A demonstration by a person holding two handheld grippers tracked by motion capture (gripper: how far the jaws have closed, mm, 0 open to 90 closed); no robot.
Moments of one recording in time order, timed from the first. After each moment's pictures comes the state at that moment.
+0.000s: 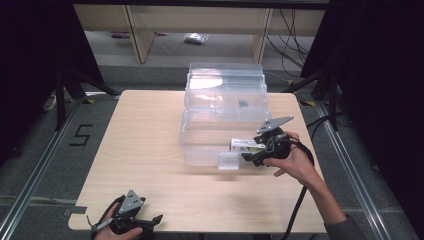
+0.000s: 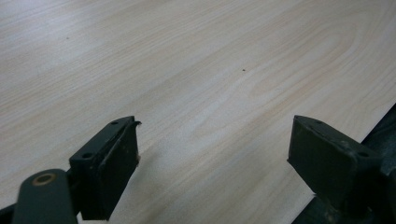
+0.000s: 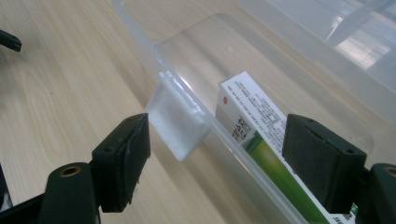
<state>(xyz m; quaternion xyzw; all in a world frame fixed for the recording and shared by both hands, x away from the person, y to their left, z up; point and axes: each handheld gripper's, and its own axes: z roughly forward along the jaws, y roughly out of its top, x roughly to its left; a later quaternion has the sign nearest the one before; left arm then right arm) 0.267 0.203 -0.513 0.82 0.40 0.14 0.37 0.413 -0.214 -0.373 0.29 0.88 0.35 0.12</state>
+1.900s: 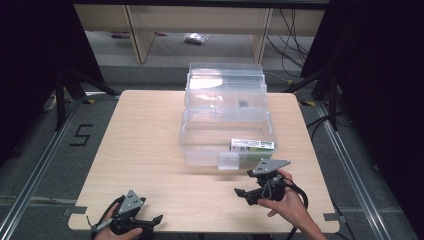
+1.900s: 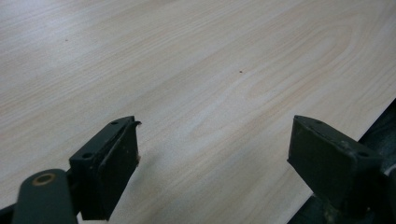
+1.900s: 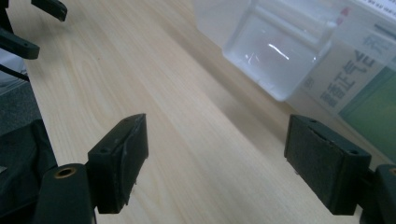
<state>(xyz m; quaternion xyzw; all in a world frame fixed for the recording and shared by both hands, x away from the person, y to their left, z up) 0.265 0.204 -0.511 0.83 0.40 0.13 0.37 0.339 -0.207 -0.445 0.31 0.87 0.38 0.09</state>
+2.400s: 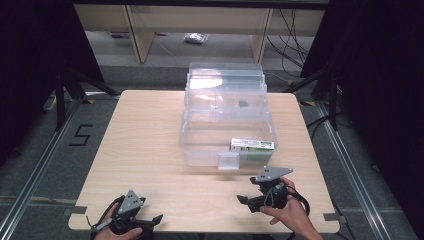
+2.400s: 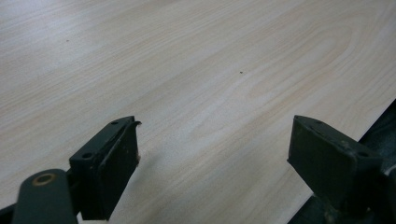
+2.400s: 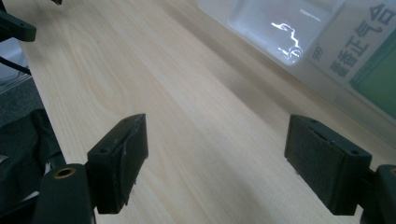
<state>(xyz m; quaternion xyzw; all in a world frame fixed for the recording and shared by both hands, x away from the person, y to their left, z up) 0.265 0.204 -0.510 0.83 0.40 0.13 0.37 0.324 -0.215 -0.459 0.32 0.86 0.38 0.08</state>
